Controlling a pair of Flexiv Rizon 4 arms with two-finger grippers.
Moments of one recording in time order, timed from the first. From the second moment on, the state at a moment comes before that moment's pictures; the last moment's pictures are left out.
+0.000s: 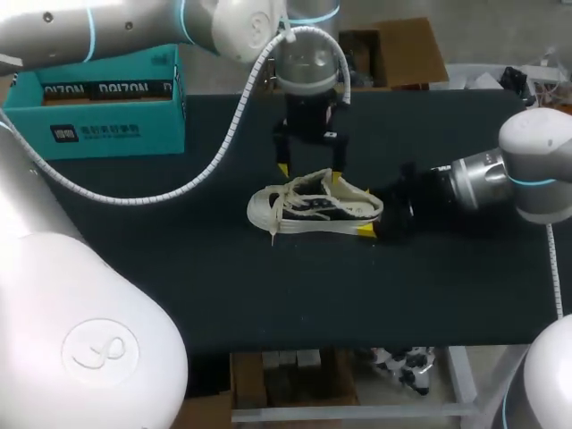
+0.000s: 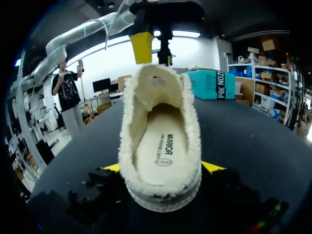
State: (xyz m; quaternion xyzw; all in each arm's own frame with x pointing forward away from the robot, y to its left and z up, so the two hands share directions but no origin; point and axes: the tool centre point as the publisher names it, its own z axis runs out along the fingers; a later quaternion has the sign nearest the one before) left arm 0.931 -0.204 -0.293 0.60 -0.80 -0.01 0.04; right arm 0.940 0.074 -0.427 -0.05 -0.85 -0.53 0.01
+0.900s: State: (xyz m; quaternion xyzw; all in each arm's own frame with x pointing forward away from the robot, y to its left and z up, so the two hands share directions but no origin) left arm 0.925 -0.215 -0.307 0.62 -0.78 -0.10 0.01; right arm 0.940 0.074 -0.427 -0.05 -0.85 -0.53 0.01
